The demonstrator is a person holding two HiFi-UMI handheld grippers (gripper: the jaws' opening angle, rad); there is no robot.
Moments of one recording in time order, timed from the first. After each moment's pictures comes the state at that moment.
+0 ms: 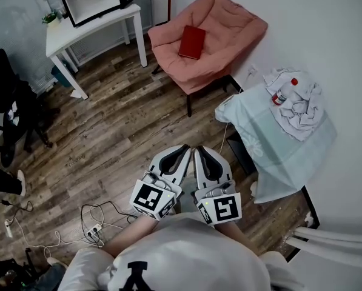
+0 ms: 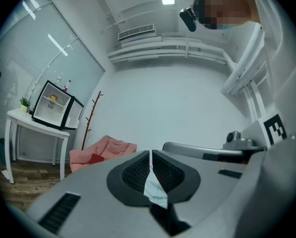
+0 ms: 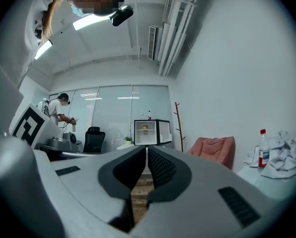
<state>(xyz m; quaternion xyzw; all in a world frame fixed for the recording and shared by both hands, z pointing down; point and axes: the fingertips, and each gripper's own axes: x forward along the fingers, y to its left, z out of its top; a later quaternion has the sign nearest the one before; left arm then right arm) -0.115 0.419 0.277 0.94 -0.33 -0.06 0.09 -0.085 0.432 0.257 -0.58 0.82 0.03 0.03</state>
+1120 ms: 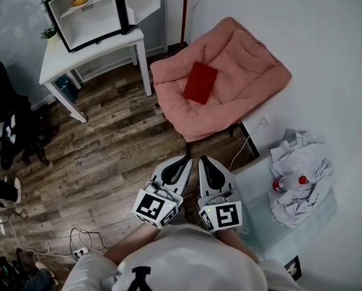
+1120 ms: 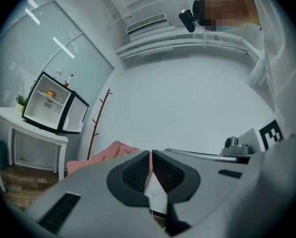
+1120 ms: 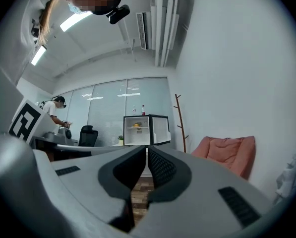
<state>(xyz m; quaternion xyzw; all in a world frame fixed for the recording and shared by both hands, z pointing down) -0.005 0.106 0.265 0.91 -0.40 -0.07 0.09 0.035 0.111 0.257 -0.53 0.85 0.01 0.03</state>
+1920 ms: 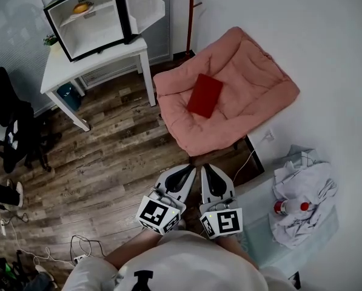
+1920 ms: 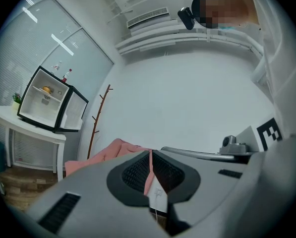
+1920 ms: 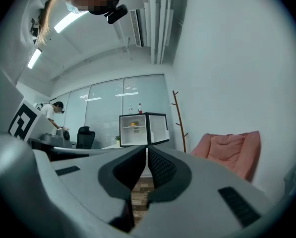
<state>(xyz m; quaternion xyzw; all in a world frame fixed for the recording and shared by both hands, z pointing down) 0.010 0.044 0.281 0.91 -0.40 -0.06 0.10 0.047 0.045 0.272 -0.53 0.85 -0.01 0.03</state>
